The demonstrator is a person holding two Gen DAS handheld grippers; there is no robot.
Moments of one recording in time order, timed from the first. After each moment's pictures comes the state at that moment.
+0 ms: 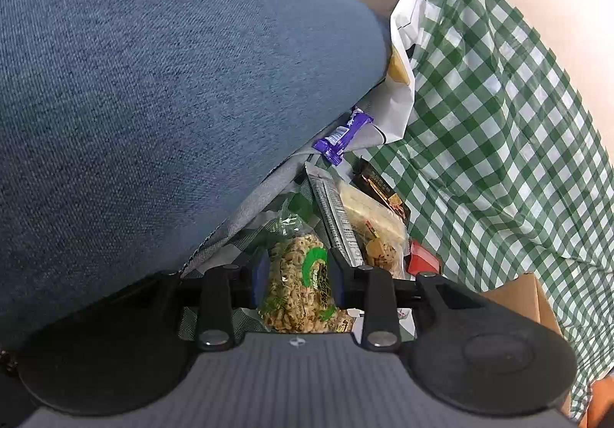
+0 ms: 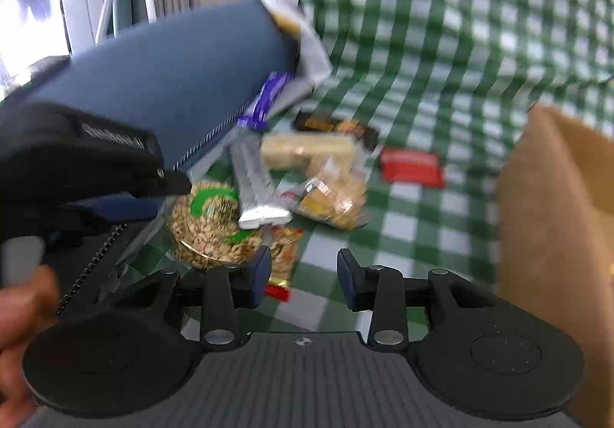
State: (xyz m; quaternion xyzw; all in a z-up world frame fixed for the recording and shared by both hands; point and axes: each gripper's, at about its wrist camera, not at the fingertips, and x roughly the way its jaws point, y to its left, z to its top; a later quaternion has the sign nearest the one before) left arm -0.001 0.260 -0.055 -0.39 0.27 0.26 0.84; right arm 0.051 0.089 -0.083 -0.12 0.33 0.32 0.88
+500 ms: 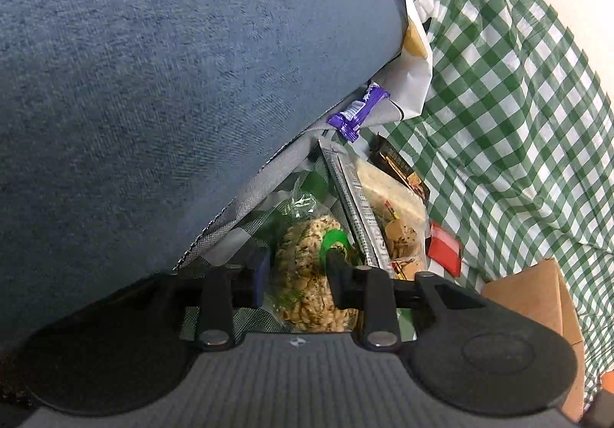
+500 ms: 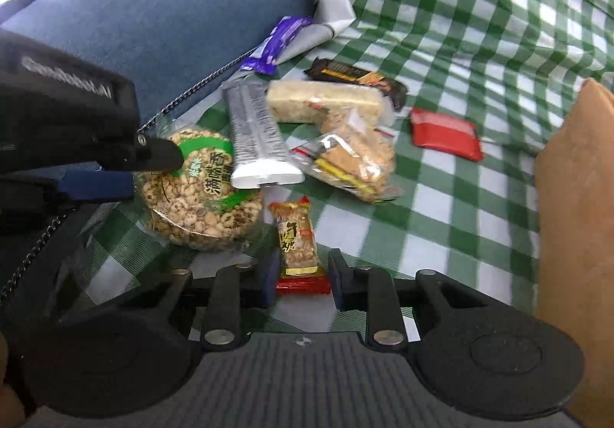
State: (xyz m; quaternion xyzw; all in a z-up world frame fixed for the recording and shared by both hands) left arm 0.011 0.259 -0.068 -0.38 0.31 0.26 0.83; right arm 0.066 0.105 -0.118 -0.16 0.36 0.33 0.86
